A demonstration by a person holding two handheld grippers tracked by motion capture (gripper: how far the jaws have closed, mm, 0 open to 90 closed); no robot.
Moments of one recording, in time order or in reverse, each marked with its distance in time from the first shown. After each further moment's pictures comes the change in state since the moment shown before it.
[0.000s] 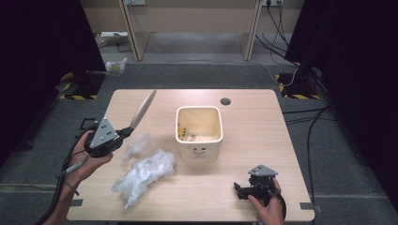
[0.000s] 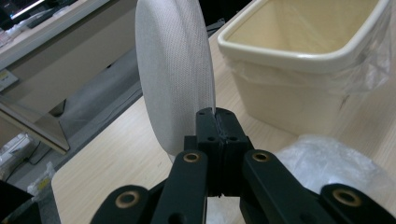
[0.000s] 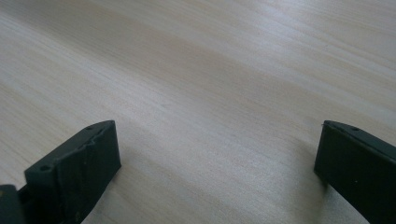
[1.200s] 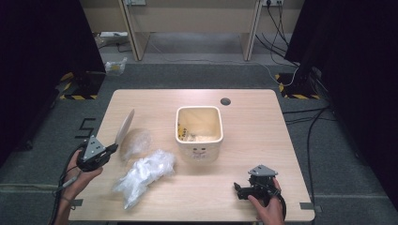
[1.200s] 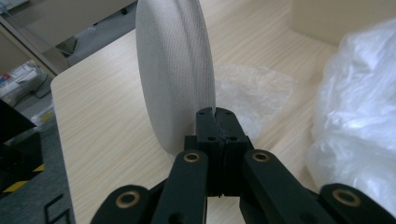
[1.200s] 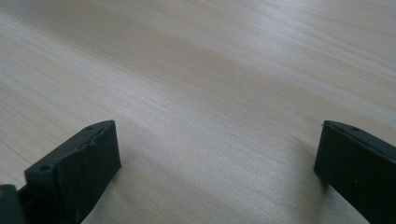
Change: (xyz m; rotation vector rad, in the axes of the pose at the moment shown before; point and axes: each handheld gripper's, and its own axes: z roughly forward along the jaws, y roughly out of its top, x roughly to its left) left arm 0.012 -0.116 0.010 0.118 0.085 -0.187; right arm 0.000 0.000 0.000 0.000 -0.001 0.001
